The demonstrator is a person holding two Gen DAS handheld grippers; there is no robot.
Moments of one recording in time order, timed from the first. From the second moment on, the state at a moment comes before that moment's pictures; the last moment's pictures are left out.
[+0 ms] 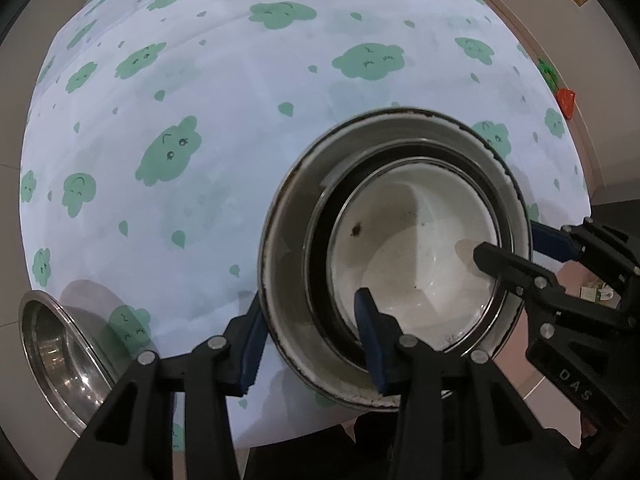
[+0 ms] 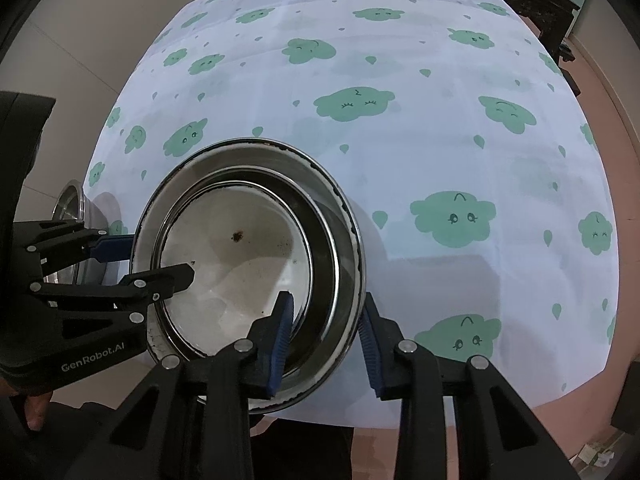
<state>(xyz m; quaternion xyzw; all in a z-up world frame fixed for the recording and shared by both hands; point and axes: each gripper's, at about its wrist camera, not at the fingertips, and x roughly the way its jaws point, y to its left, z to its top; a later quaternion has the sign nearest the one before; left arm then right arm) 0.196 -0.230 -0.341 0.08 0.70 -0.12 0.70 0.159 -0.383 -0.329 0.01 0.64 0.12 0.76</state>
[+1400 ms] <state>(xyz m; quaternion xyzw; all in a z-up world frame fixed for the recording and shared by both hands) 0.186 -0.190 -0.306 0.05 0.68 -0.09 0.73 0.165 -0.342 -0.289 -0.04 0.61 0.16 0.77</state>
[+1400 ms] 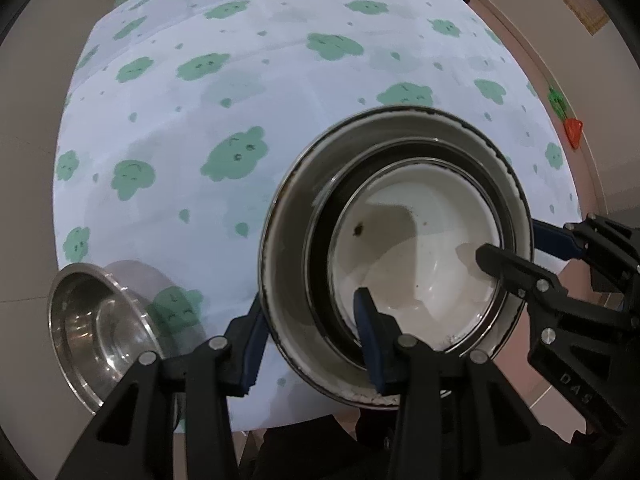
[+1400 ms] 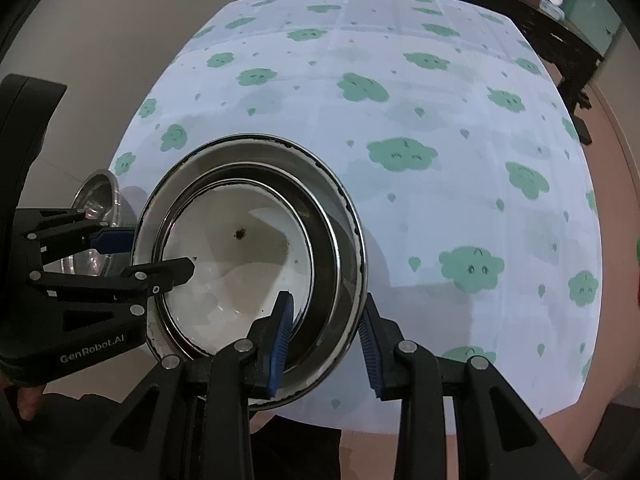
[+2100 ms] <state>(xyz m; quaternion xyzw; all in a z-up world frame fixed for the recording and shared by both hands) 0.177 -0.132 -0.272 0.01 0.66 -0.05 0.75 0.169 -0.291 -0.260 -0.09 0.59 0.21 0.78</state>
